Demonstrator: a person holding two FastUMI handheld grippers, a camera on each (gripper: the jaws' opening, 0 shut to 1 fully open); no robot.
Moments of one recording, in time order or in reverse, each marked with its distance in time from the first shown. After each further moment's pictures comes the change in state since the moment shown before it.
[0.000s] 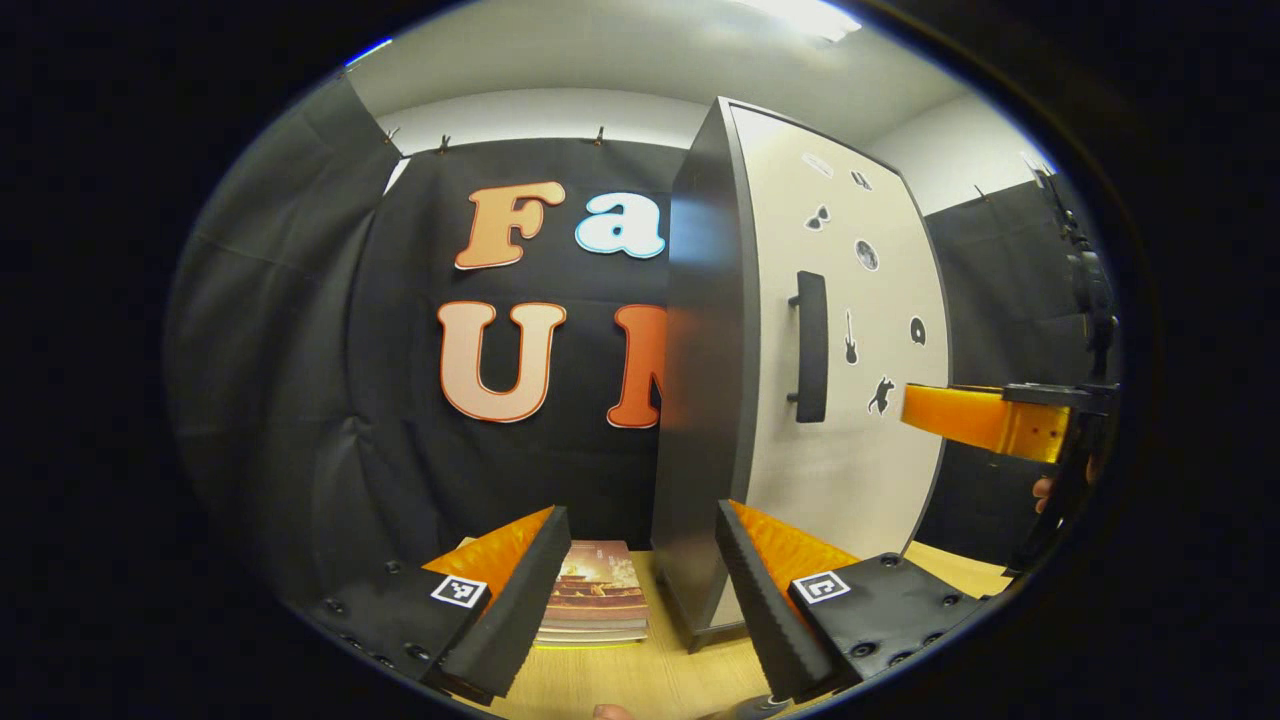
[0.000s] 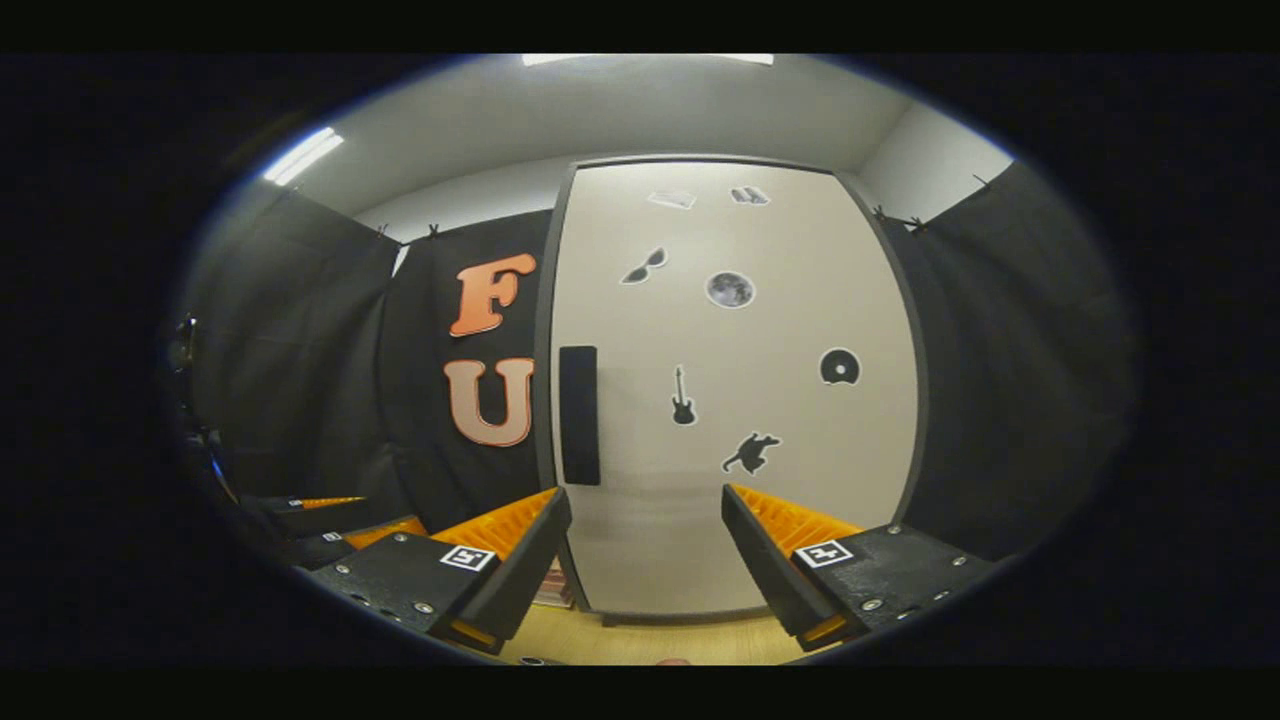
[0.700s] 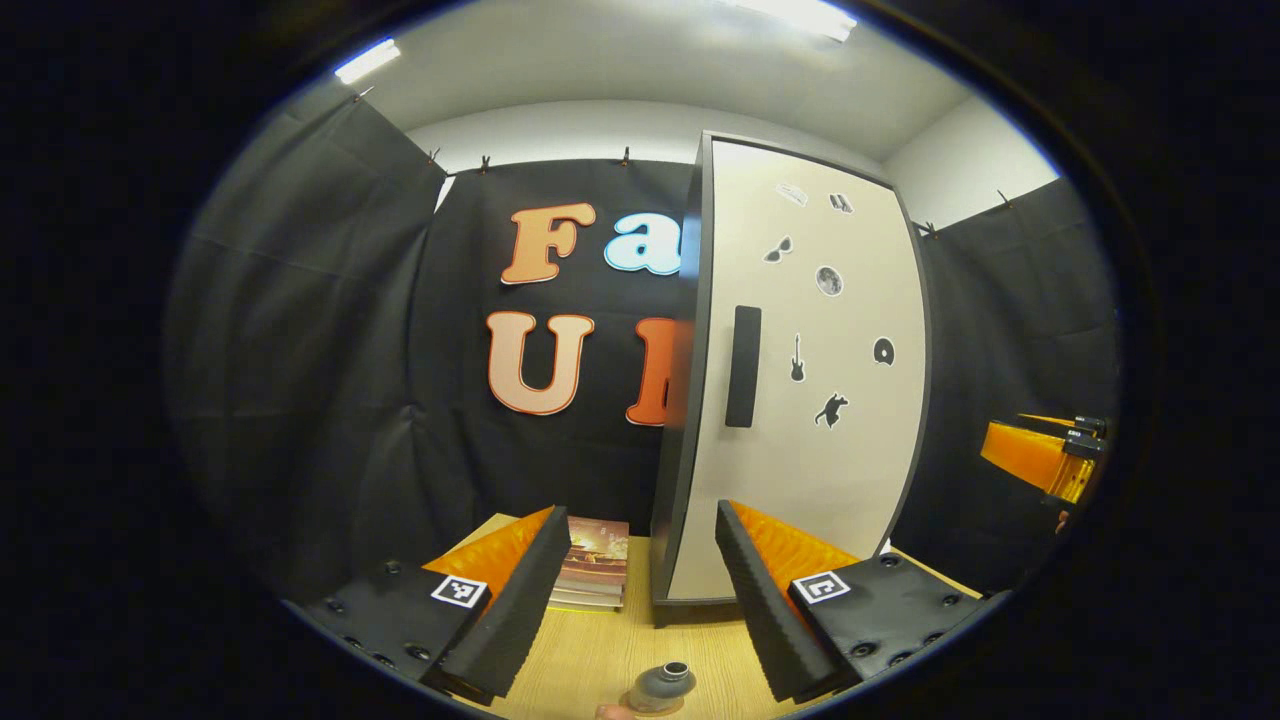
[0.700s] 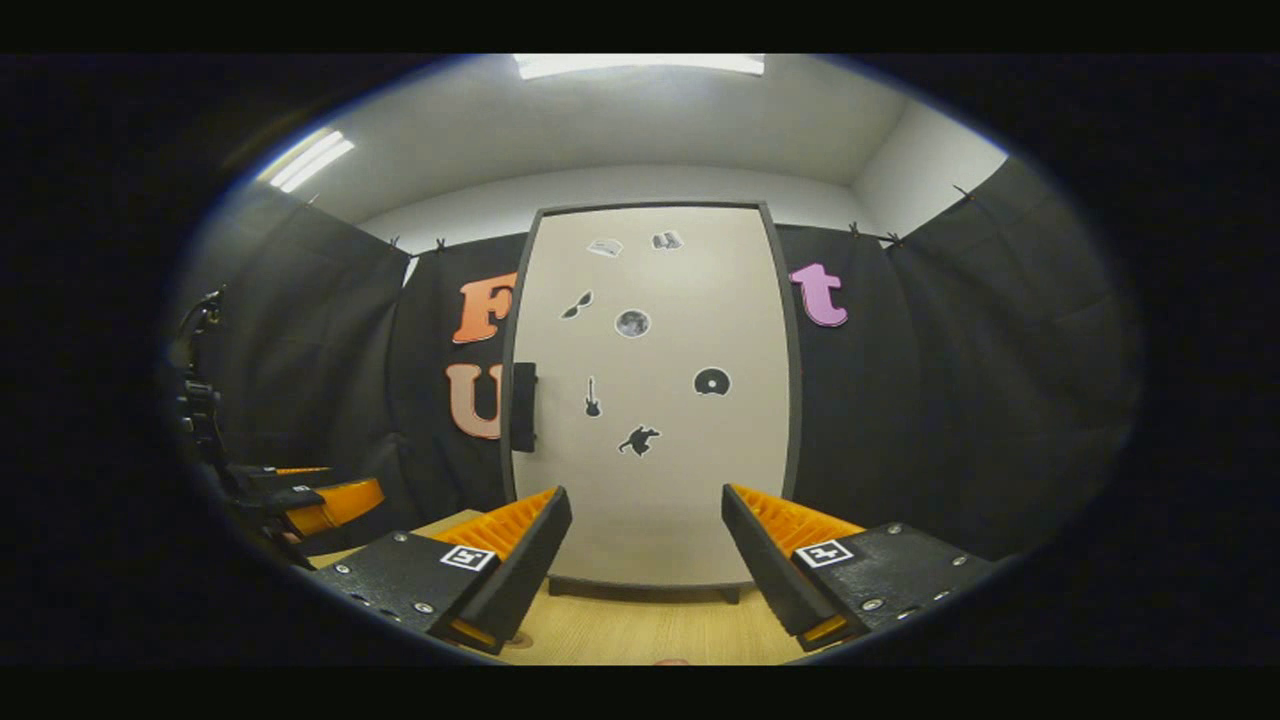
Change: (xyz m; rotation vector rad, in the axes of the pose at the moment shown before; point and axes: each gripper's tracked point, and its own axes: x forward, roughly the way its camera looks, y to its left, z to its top) left arm -0.098 -0.060 0.020 -0.023 0.002 0.144; right arm -0.108 -0.078 0.016 -0.044 -0.037 0.001
